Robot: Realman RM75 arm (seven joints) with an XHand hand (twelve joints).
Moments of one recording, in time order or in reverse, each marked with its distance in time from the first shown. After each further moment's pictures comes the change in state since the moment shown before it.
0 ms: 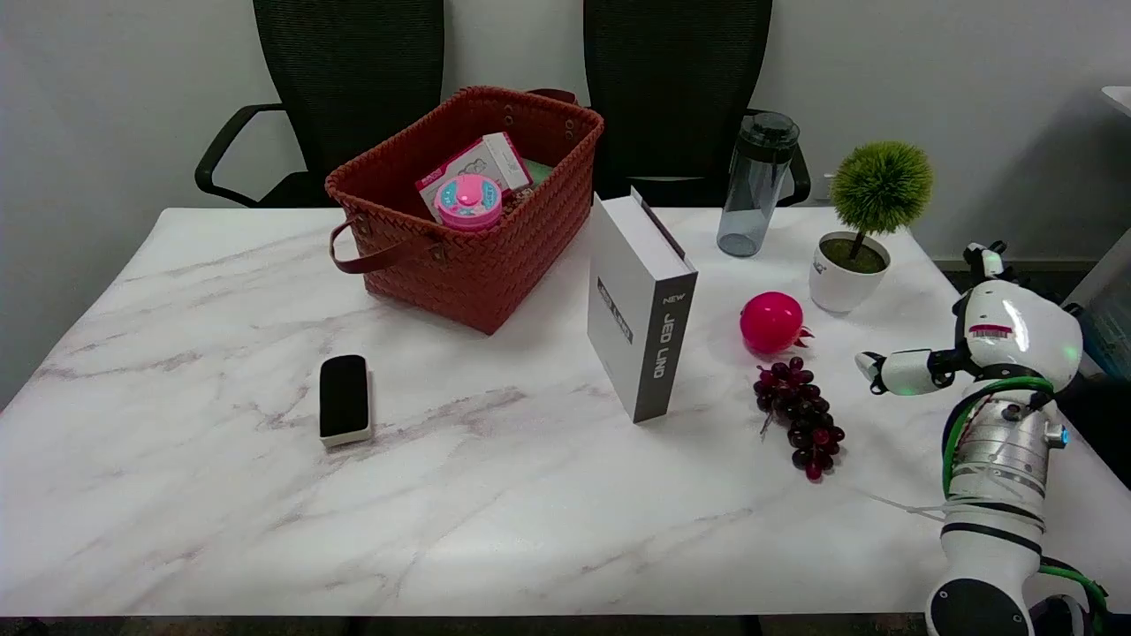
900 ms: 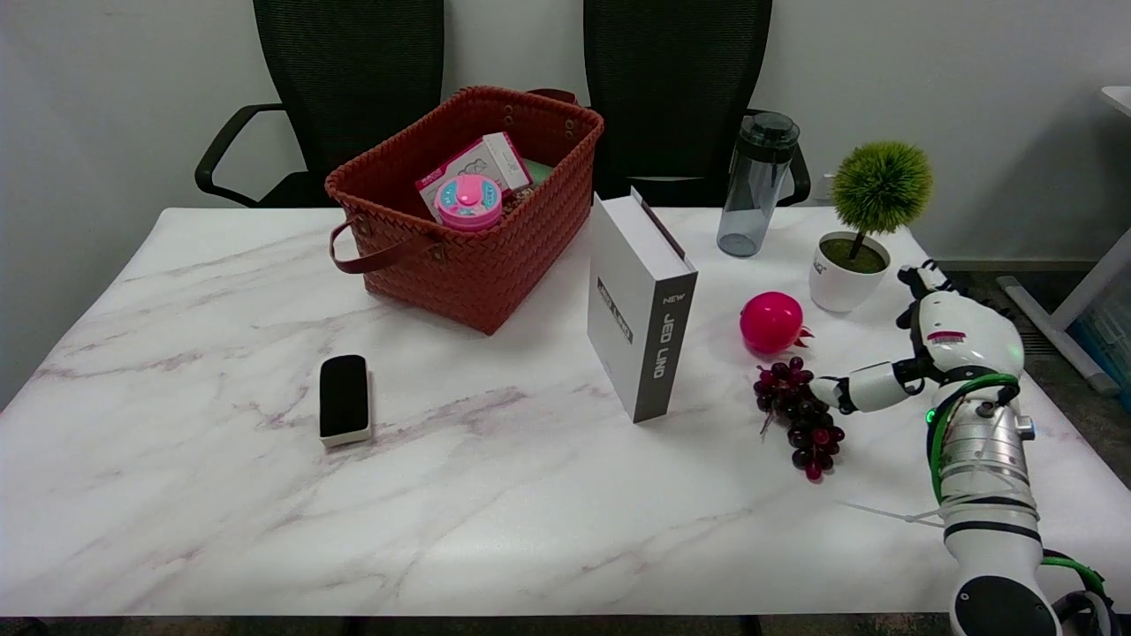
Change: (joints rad) arm -0.031 0.071 -0.005 0.019 0.093 0.156 0.056
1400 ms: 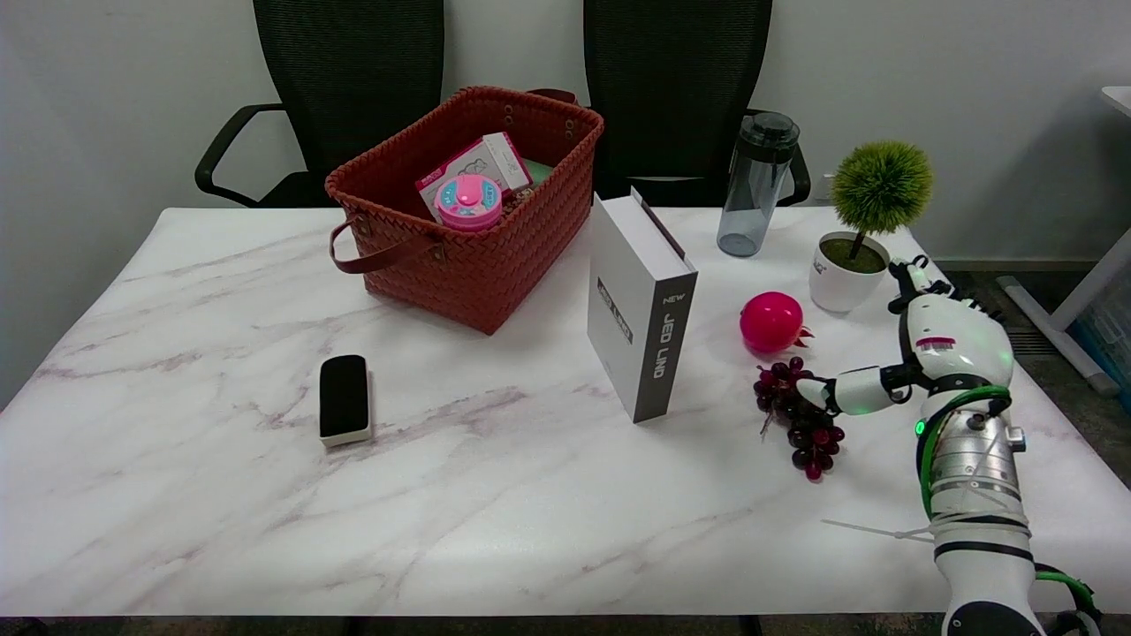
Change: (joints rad) arm -0.018 -0.035 -0.038 0.034 -0.084 -0.024 0.006
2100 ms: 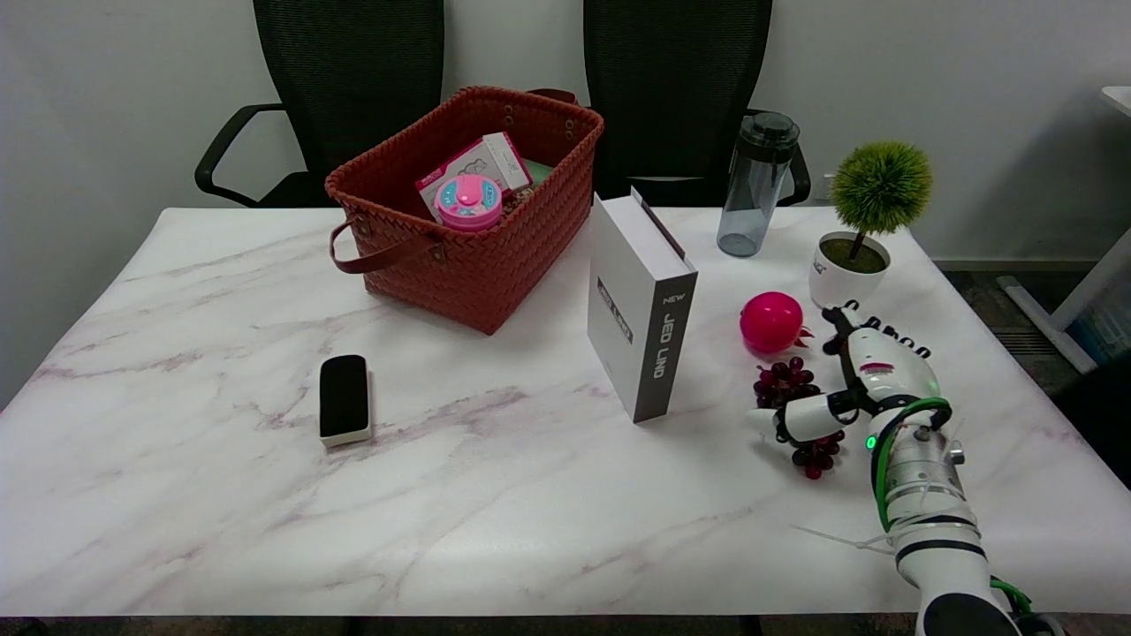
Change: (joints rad) arm 0.052 -0.047 -0.045 -0.003 0.154 0.123 0.000
